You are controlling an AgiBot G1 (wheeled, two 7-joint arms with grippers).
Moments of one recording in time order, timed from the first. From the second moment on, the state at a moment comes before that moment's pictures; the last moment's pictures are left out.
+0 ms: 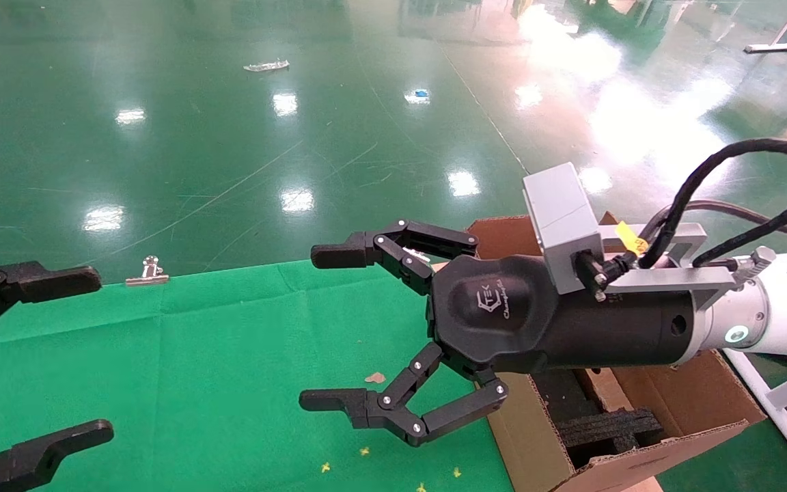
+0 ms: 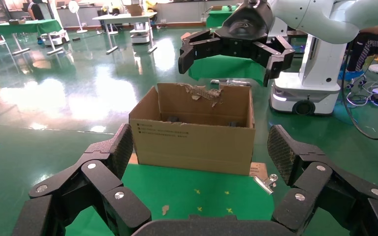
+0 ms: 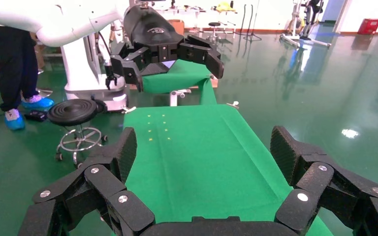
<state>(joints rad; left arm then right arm) -1.08 0.60 0.30 -1.28 0.72 1.49 -0.18 1.07 -0.61 -0.27 1.29 -0.73 -1.50 0.19</state>
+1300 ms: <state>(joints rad) -1.08 0.60 0.30 -1.28 0.72 1.49 -0.18 1.08 -0.61 -0.28 1.28 -0.73 -1.49 0.19</state>
